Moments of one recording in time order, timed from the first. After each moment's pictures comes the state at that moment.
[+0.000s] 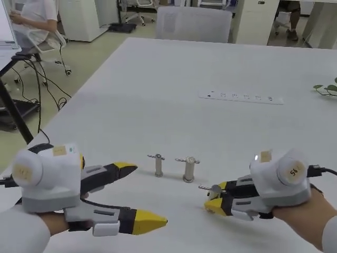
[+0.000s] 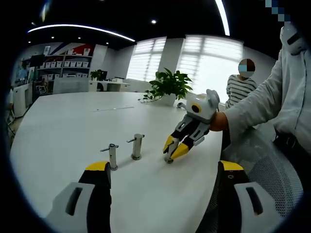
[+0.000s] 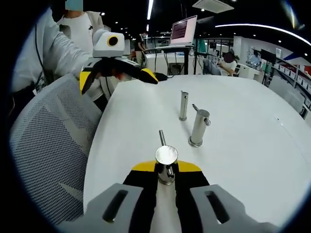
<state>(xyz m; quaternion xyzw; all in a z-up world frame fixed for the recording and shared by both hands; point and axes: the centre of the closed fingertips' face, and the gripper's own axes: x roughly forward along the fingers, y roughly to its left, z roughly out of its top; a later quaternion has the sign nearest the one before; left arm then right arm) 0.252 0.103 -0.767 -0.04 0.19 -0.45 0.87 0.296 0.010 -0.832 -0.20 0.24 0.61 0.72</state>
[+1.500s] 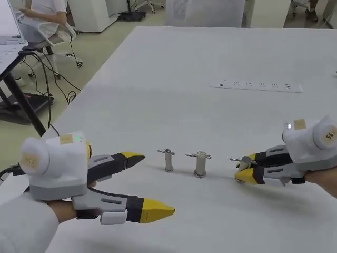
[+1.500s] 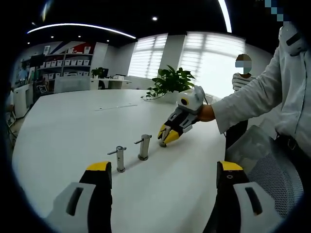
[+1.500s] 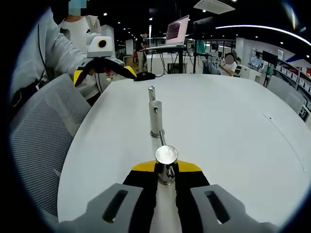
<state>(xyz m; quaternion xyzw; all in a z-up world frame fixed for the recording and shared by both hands) 0.264 0.109 -0.768 -0.03 0.20 -0.44 0.87 0.349 -0.018 -0.835 -0.20 0.24 0.63 0.71</state>
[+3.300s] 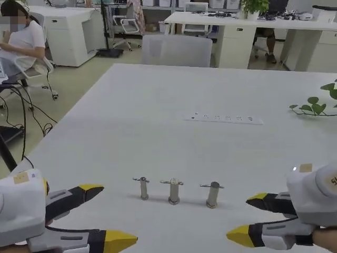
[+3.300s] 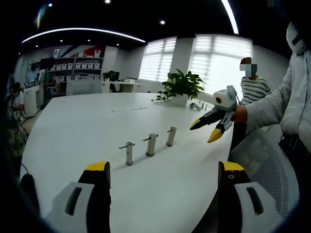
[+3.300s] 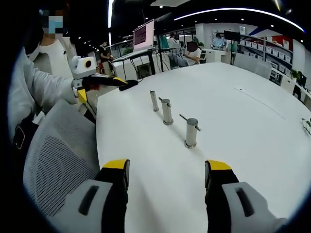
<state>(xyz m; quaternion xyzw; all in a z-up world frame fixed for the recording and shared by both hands) 0.243 0.133 -0.757 -0.03 0.19 -0.39 0.90 0.281 -0.074 -0.800 -0.12 0.31 0.50 0.80</state>
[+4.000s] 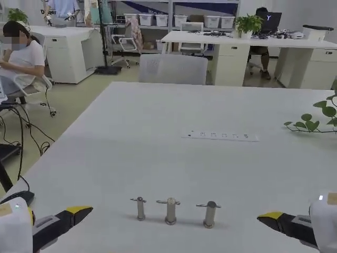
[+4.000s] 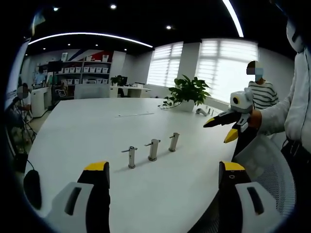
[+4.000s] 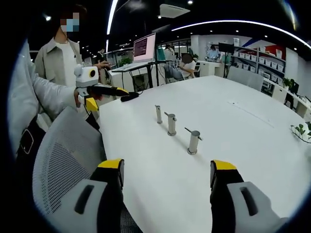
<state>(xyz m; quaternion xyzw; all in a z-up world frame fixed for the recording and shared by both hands) 0.238 0.135 -0.747 -0.04 0.17 -0.36 0.92 0.255 -0.077 -0.764 -0.12 0.26 0.48 0.83</state>
